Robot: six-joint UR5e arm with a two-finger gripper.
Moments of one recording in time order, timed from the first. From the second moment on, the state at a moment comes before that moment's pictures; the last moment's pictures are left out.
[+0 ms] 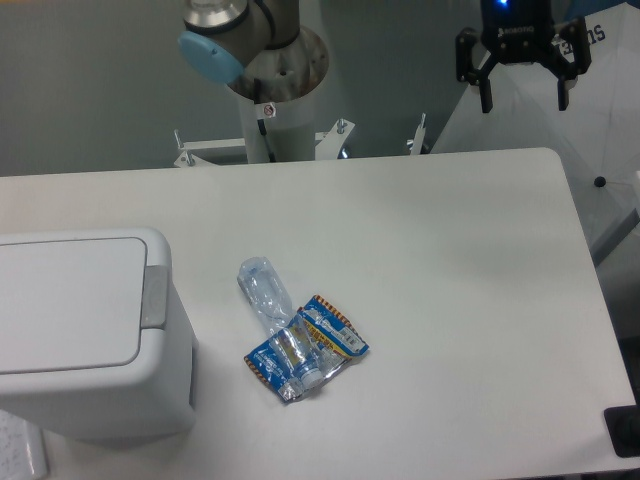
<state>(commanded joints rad) 2.99 -1.43 -1.79 -0.97 1.32 1.40</state>
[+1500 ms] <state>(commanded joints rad) 2.57 -1.55 -1.69 -0.92 1.26 0.20</state>
